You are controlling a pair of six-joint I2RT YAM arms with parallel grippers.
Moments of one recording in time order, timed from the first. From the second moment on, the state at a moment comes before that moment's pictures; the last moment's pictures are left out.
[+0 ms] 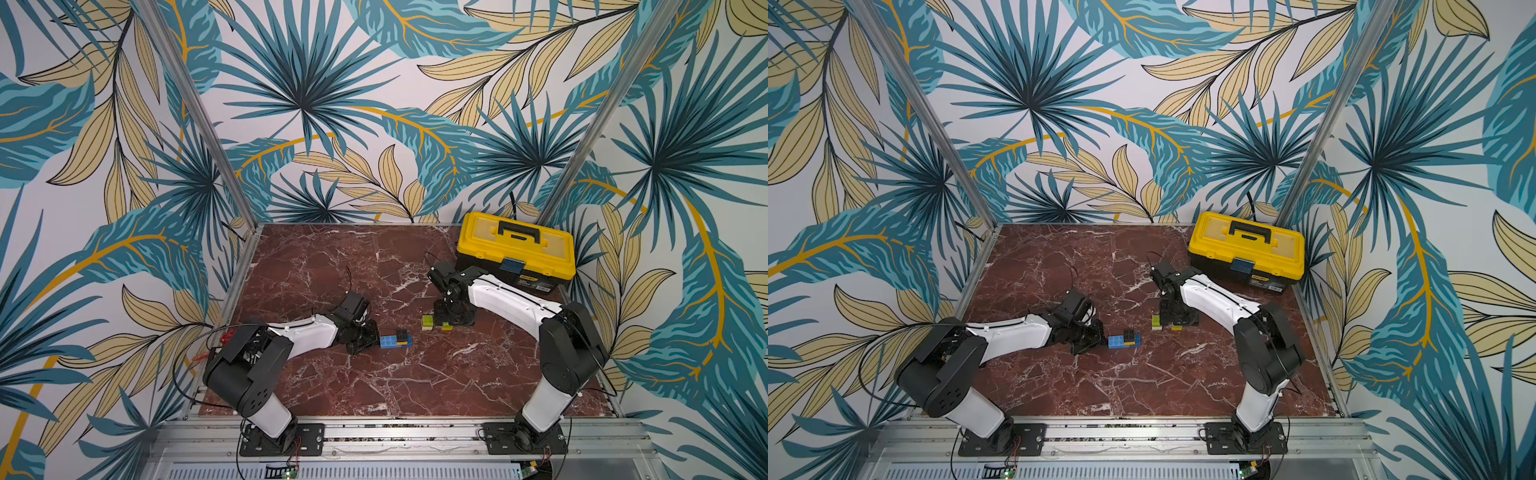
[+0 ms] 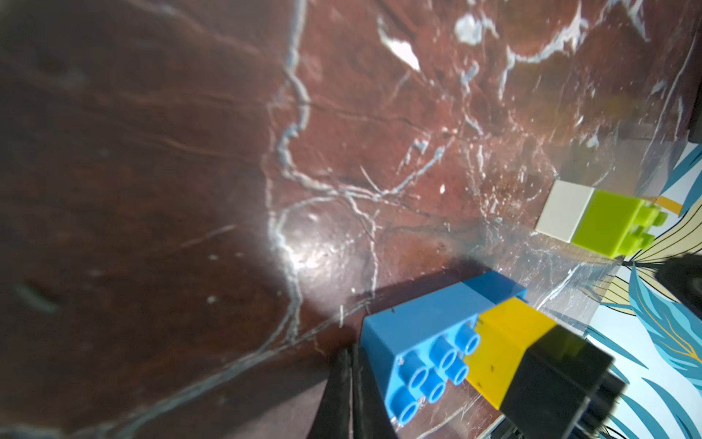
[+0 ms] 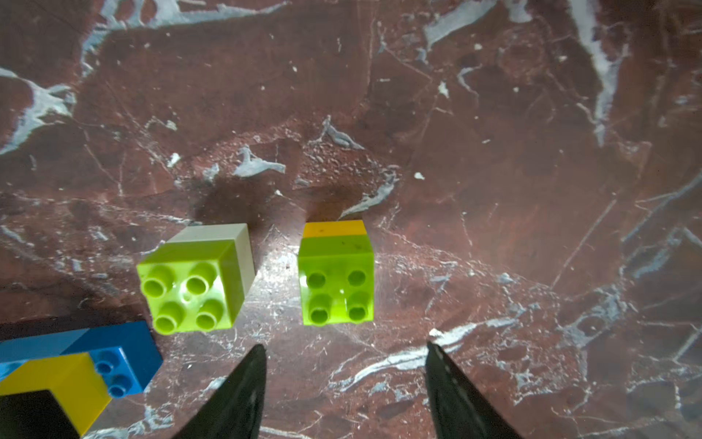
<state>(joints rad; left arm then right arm) -0.57 1.61 0.74 -0.23 0.37 -0.92 0.53 1.77 1.28 -0.99 0.14 0.57</state>
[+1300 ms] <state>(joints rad) -0.59 1.60 0.78 -0.29 0.30 -0.91 0.50 1.87 1.32 -0.94 0.15 0.51</state>
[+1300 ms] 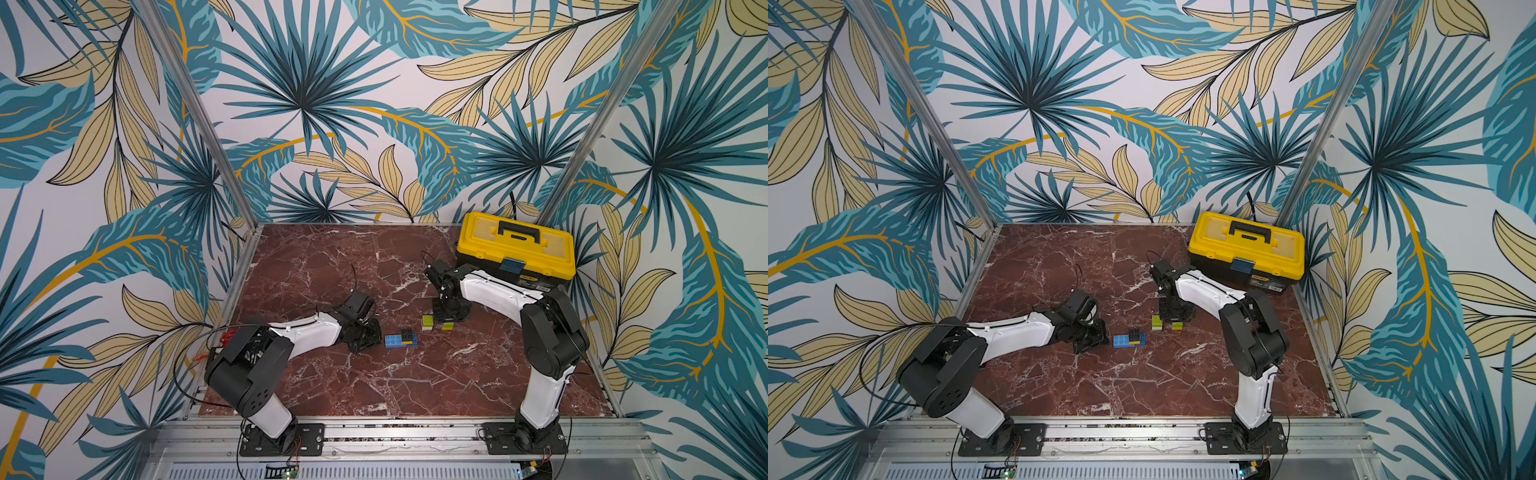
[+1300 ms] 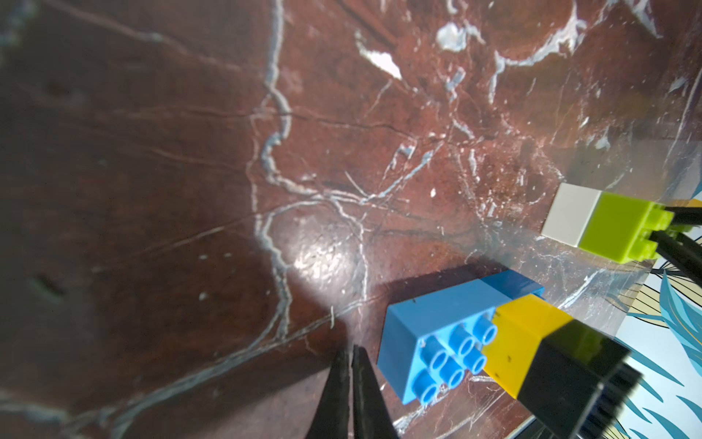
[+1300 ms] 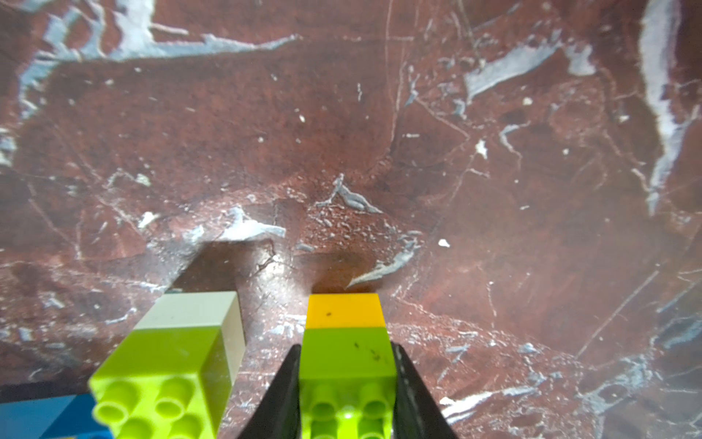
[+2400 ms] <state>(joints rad) -0.44 1.24 0.60 -0.40 0.17 -0.91 1.00 1.99 1.72 -1.15 0.23 0.90</state>
